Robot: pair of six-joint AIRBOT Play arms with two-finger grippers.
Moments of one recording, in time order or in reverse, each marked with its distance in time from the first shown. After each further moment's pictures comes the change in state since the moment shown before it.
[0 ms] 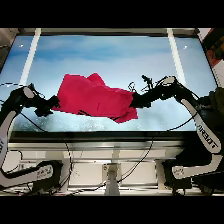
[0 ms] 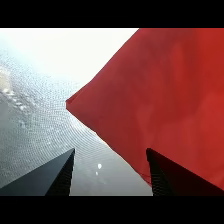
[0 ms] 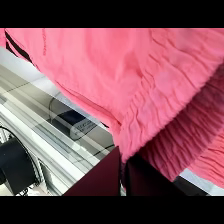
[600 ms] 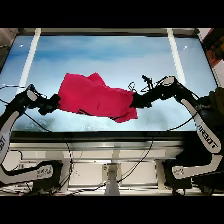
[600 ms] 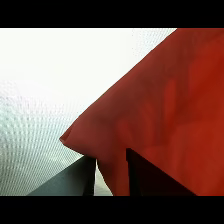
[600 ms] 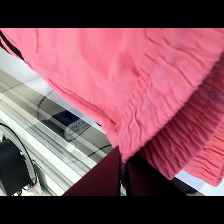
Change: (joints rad) left arm 0.000 -0.040 -0.039 -0.064 0.227 -0.008; right arm 0.000 0.000 0.000 -0.021 -0.006 0.000
